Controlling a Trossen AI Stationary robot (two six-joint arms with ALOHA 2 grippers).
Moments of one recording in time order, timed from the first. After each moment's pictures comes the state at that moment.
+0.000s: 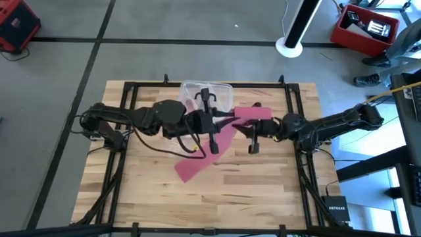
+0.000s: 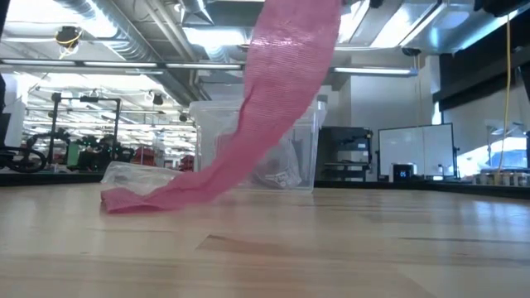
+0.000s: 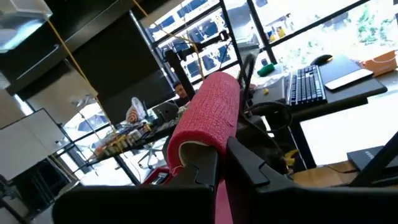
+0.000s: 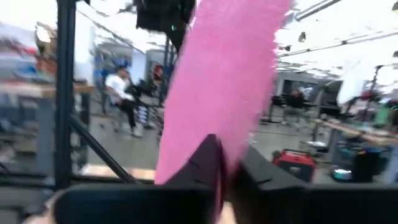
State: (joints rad) left arm -0.23 1.68 1.91 -0.12 -0.46 0.51; right arm 0.15 1.07 0.60 0.73 0.19 -0.21
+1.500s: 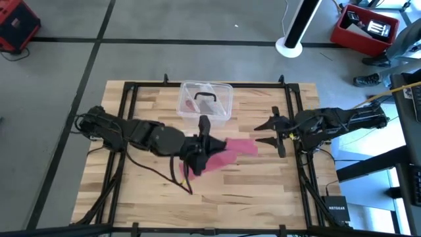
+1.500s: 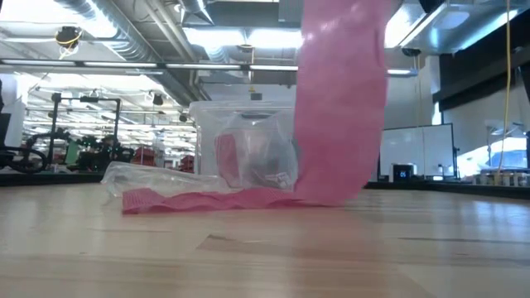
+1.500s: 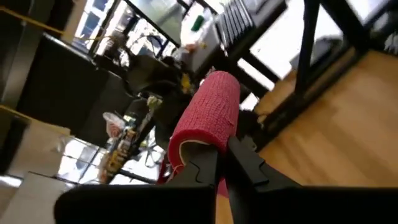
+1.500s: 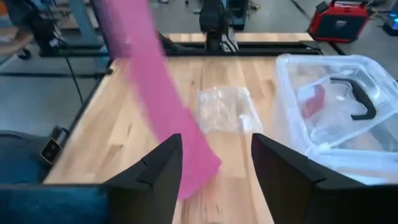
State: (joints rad) left arm -0.39 1.68 1.93 -0.44 -0.50 0.80; right arm 0.25 0.79 0.90 -0.52 0.19 0.10
